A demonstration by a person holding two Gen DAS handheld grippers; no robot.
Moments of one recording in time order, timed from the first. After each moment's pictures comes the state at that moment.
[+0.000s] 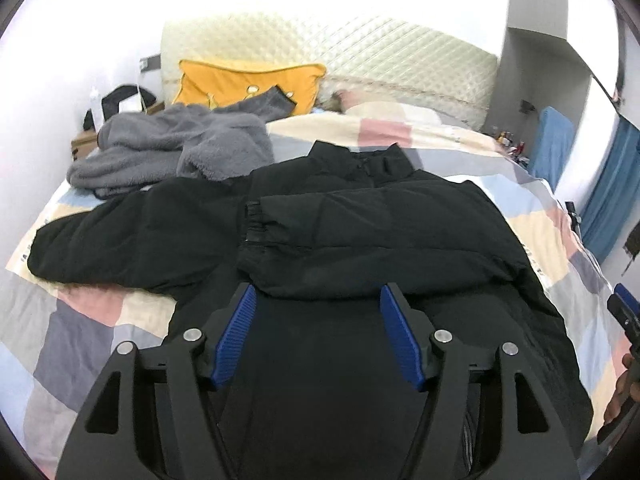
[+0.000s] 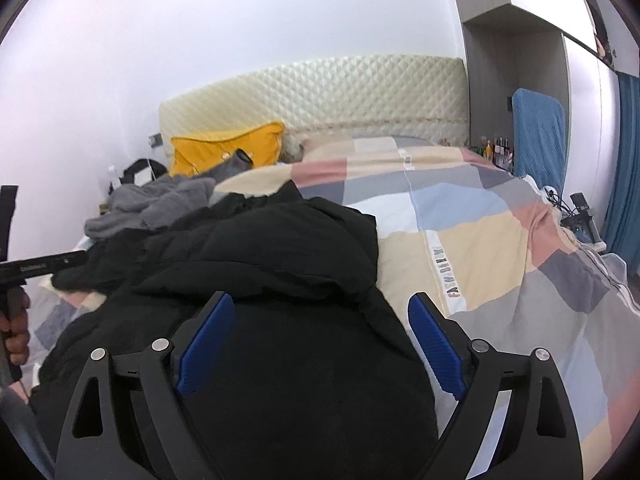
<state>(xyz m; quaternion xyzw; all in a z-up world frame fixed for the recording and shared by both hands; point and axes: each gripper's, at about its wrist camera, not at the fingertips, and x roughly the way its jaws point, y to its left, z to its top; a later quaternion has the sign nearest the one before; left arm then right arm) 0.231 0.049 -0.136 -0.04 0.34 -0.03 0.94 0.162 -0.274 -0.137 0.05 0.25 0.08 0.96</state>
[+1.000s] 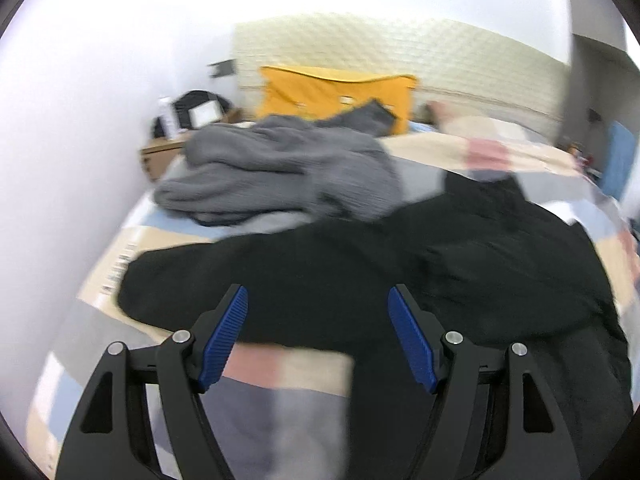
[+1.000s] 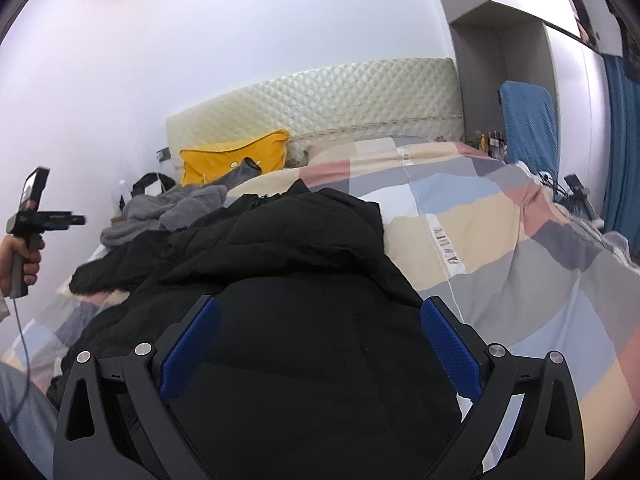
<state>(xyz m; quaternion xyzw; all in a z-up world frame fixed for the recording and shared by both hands) 0.276 0.230 -0.092 -0.01 0.35 0.11 0.93 0.112 -0.281 -0.154 0.09 0.23 0.07 0.97</state>
